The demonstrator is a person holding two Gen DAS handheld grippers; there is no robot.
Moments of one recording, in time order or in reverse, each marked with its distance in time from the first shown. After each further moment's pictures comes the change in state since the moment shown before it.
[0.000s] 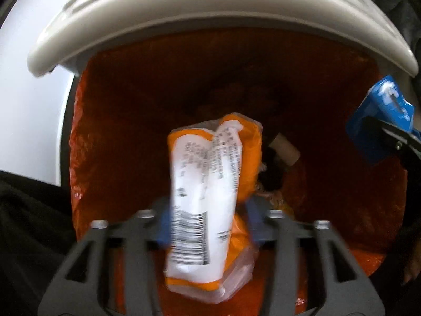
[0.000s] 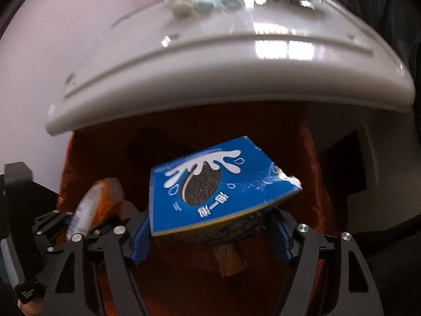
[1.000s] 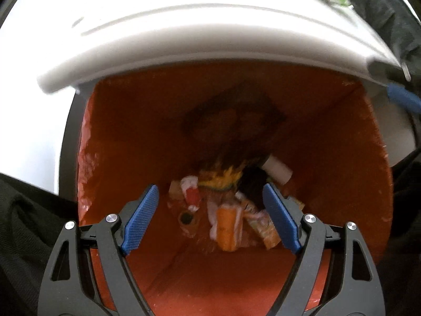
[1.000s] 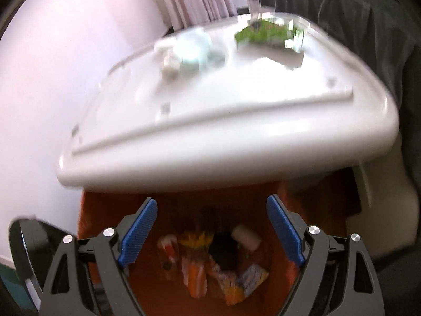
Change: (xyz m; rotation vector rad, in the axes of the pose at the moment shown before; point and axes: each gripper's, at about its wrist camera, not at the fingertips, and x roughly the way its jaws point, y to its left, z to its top) left arm -0.028 -0.003 0.004 0.001 -0.158 -0.043; right arm -0.051 -0.024 0.048 0.069 -0.207 0.045
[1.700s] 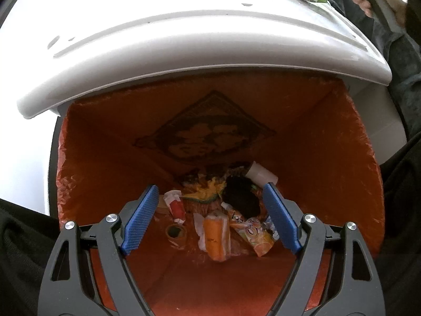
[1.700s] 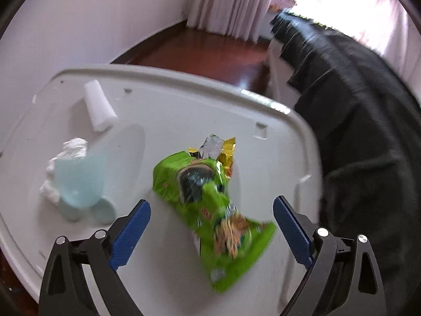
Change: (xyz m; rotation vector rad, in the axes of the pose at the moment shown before) left arm 0.005 -0.020 -0.007 0.064 -0.021 -0.056; right arm 0.099 -0.049 0.251 -0.434 0.032 -0.251
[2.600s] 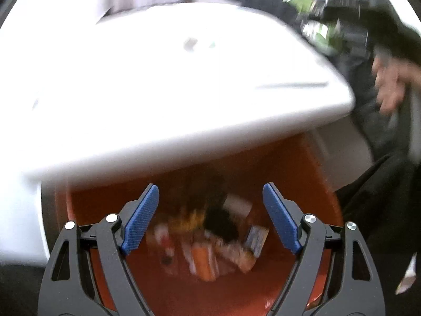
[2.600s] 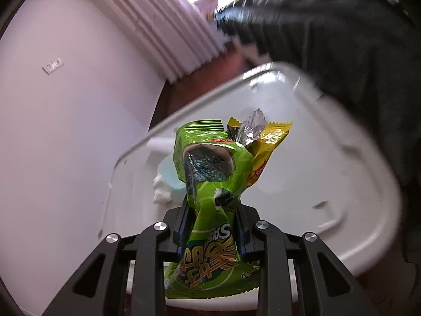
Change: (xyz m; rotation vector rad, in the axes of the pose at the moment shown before) left arm -0.055 -0.007 0.068 0.153 -0.133 -0.170; right arm -0.125 0.011 -0.136 0.683 -0.242 0.343
